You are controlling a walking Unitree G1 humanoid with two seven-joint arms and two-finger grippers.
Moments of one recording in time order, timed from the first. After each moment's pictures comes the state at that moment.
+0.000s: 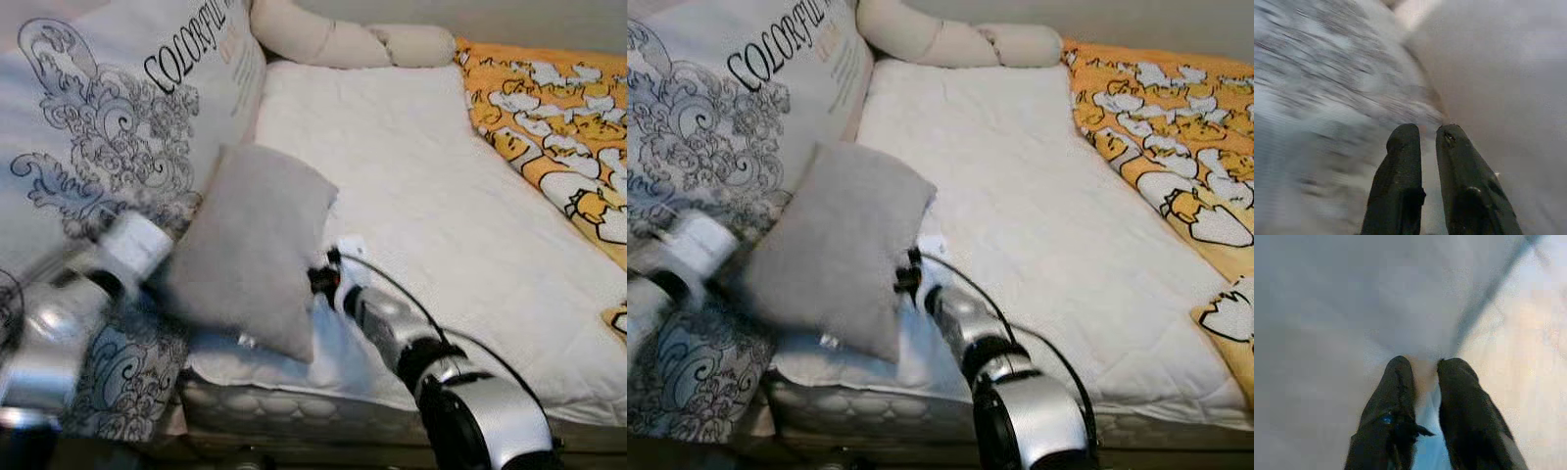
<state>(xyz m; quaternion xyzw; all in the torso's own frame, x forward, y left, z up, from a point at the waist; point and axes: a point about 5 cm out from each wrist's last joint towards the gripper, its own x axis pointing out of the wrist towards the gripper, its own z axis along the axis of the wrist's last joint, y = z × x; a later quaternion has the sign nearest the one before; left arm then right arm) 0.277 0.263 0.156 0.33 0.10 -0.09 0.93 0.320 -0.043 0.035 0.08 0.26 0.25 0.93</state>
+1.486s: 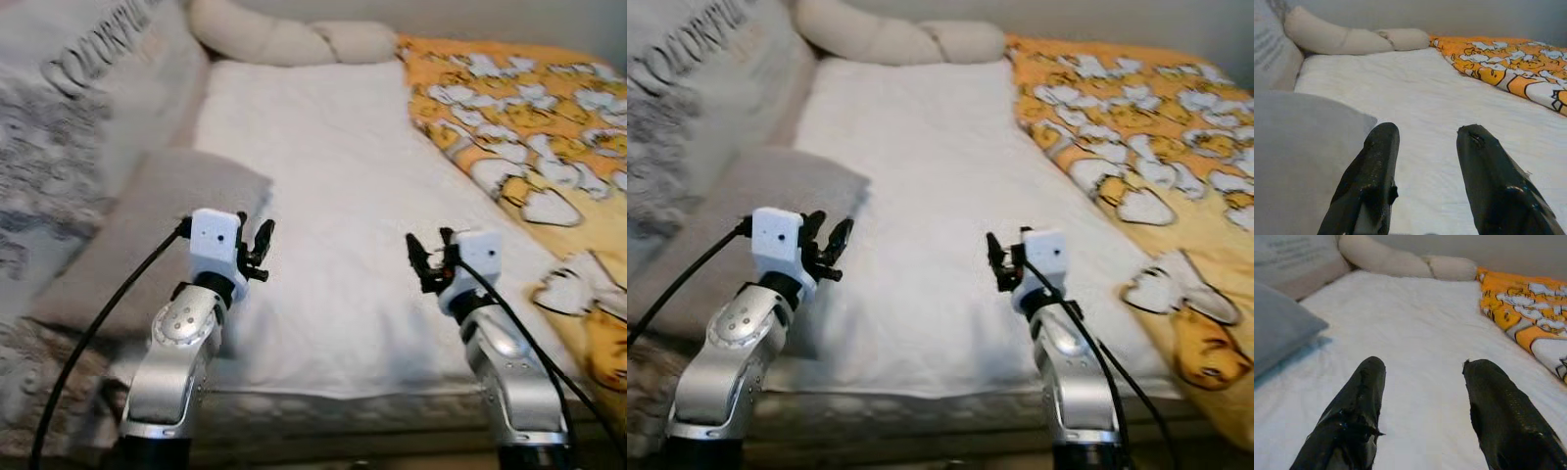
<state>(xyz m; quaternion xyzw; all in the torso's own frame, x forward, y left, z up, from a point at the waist) 0.277 0.138 0.140 0.03 0.01 -0.12 0.99 0.274 -0.156 0.113 -0.01 0.04 0.09 0.99</state>
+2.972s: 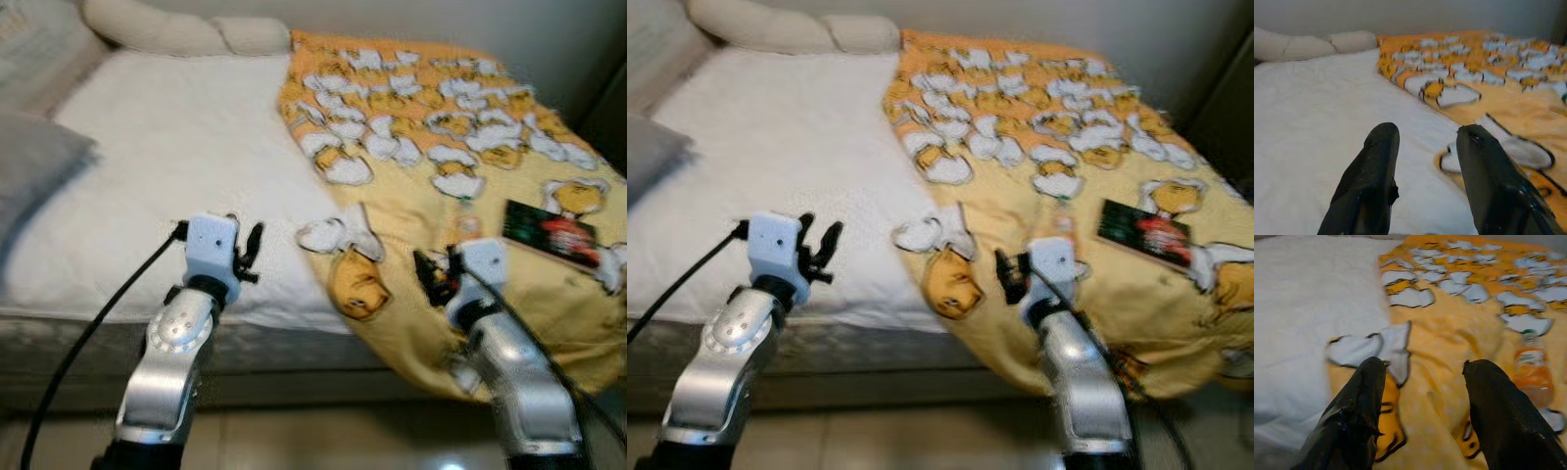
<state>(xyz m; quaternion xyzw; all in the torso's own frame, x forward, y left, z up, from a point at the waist) 0.273 0.148 0.132 0.06 0.02 -0.09 0.99 0.267 -0.158 0.099 -0.01 0.10 0.09 0.99</state>
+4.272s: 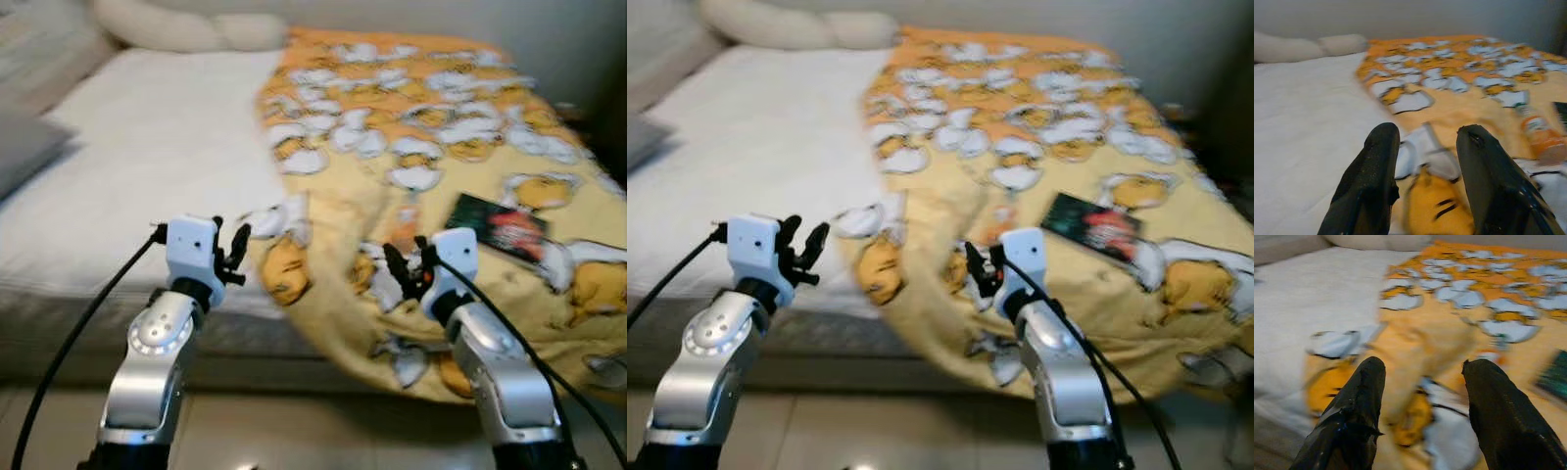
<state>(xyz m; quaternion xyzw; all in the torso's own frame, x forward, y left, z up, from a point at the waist) 0.274 0.155 0.134 0.03 0.01 -0.11 0.99 0.276 -0.143 0.110 -0.01 0.08 0.13 0.99</state>
